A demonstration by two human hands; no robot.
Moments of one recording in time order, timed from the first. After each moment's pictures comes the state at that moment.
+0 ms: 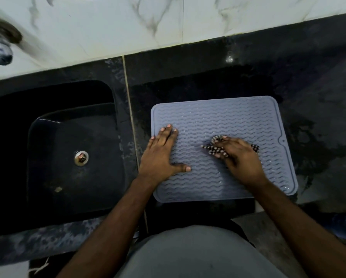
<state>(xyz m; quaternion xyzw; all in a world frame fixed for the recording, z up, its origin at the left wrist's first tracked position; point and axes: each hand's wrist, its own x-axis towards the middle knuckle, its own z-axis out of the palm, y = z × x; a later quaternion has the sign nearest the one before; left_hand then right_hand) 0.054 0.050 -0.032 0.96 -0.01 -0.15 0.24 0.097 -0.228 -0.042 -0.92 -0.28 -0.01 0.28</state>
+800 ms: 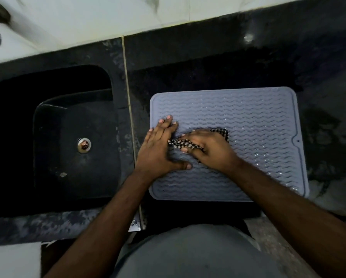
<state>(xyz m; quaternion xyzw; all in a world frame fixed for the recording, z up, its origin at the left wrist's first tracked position) 0.058 0.047 -0.041 0.96 0.02 -0.14 0.26 0.128 -0.155 -0.053 -0.83 -0.37 0.14 0.40</state>
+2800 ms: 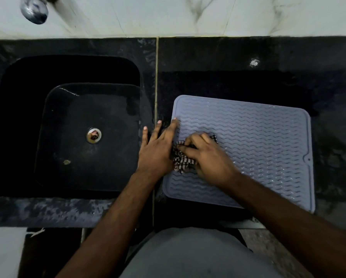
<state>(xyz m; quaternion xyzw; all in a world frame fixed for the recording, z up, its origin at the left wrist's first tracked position) 0.032 0.084 -0.026 0.96 0.08 -0.12 0.23 0.093 -0.095 -0.004 -0.87 -0.45 0.15 0.16</state>
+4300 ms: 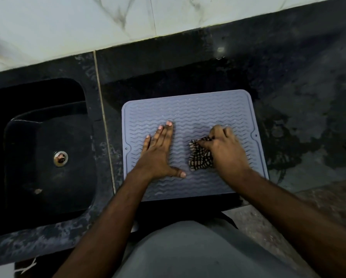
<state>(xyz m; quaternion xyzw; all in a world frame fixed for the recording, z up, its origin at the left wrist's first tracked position) 0.074 -0.015 -0.026 0.93 -0.05 -0.26 0.26 0.108 -0.232 0.021 -0.97 -0.21 0.15 0.00</state>
